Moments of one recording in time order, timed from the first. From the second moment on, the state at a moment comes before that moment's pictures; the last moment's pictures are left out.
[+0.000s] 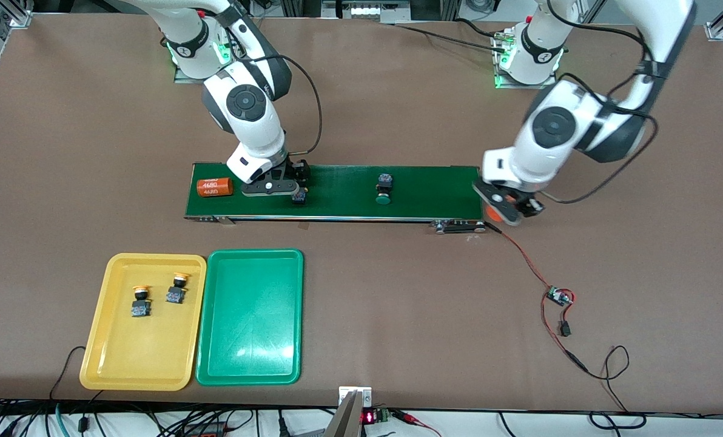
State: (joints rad) left arm 0.37 0.27 -0.77 -2.12 0.38 2.23 0.35; right arm 0.42 0.29 0.19 -2.13 -0.14 2.43 0.65
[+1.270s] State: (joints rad) left arm 0.16 0.35 -0.77 -2.17 0.44 2.24 0.72; right arm 0.40 0.35 0.18 -2.12 -0.19 2.46 0.67
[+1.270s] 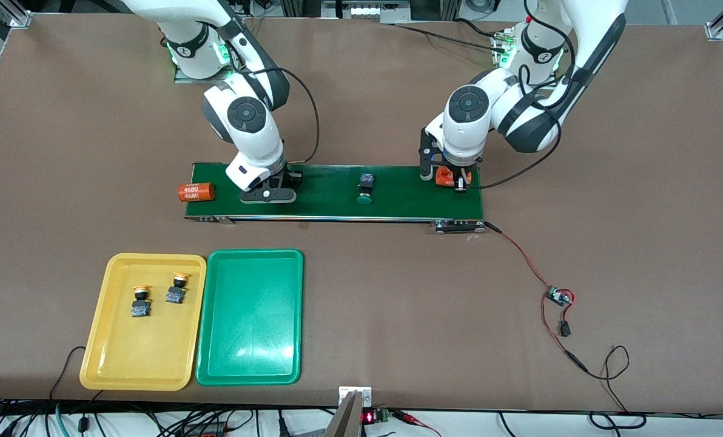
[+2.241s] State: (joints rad) left arm 0.24 0.28 -0.73 -2.03 0.51 2.24 0.57; right arm 0.27 0.41 0.13 -1.73 -0.19 2.31 0.48
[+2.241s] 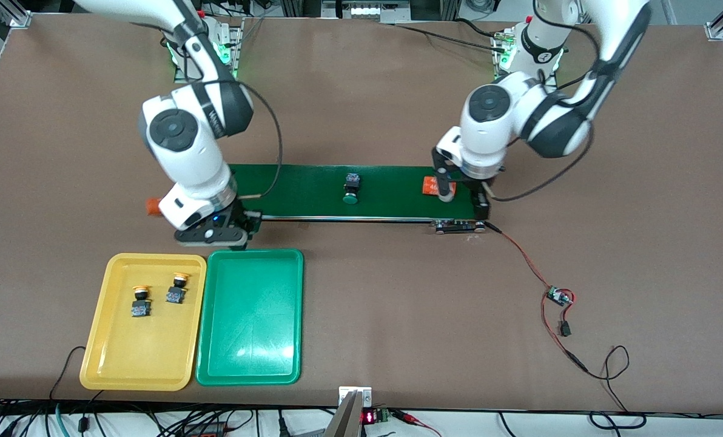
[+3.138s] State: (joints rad) left arm 0.16 0.23 -0.29 -1.62 0.16 1.80 0.15; right arm 0.20 0.66 0.13 -1.67 -0.19 2.66 0.42
